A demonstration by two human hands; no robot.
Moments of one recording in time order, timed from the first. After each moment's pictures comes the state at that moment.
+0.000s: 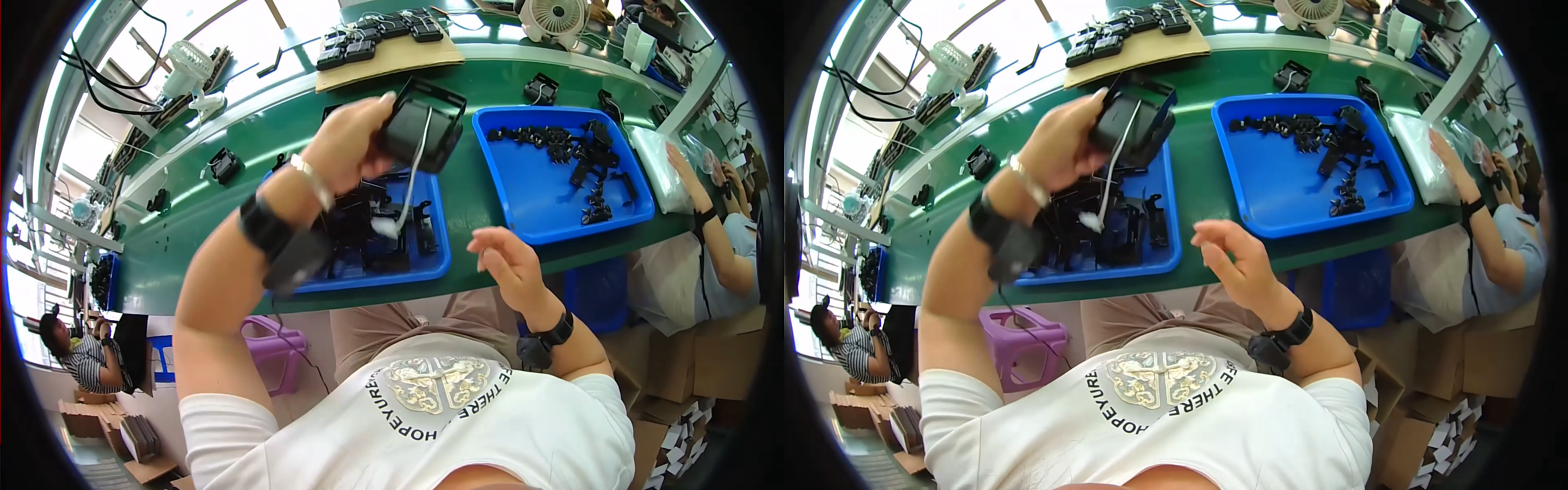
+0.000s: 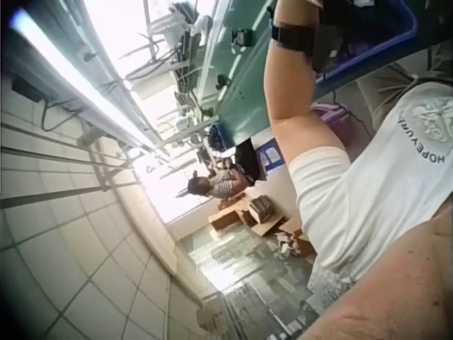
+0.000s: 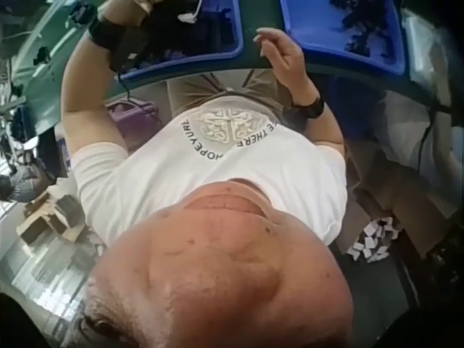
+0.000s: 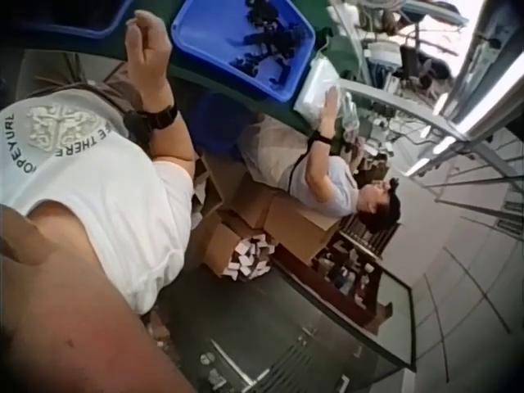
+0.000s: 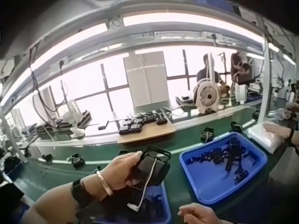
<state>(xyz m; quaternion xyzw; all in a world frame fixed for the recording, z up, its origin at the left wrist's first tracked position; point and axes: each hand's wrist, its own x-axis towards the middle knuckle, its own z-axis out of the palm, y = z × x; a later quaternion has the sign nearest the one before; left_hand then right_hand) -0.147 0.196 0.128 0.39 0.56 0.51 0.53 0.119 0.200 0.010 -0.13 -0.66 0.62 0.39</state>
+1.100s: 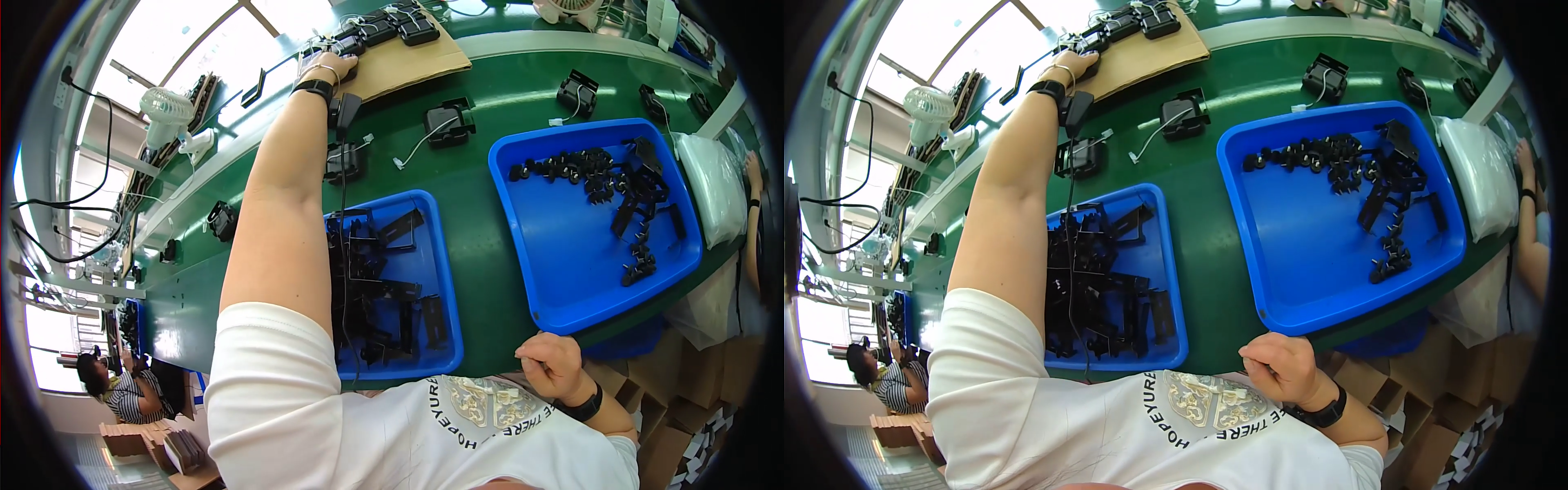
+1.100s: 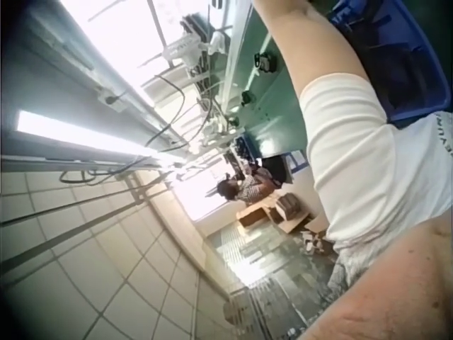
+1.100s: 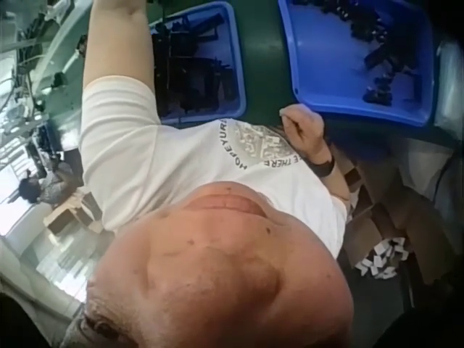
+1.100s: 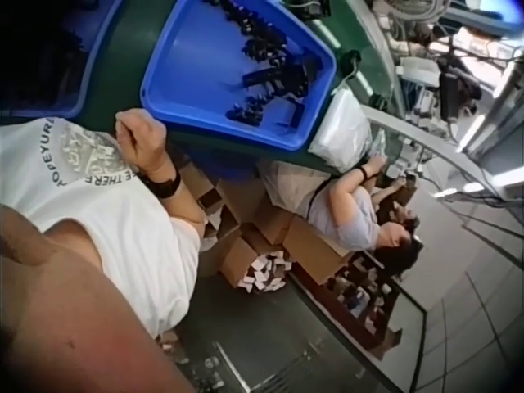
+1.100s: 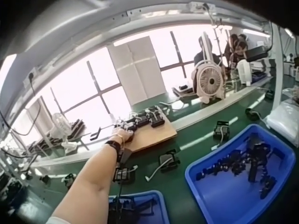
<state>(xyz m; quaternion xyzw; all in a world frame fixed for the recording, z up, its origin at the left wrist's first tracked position) -0.353 0.500 0.052 0.46 0.88 0.06 -0.10 0.149 0.225 -0.015 -0.16 -0.80 0.42 0.40</state>
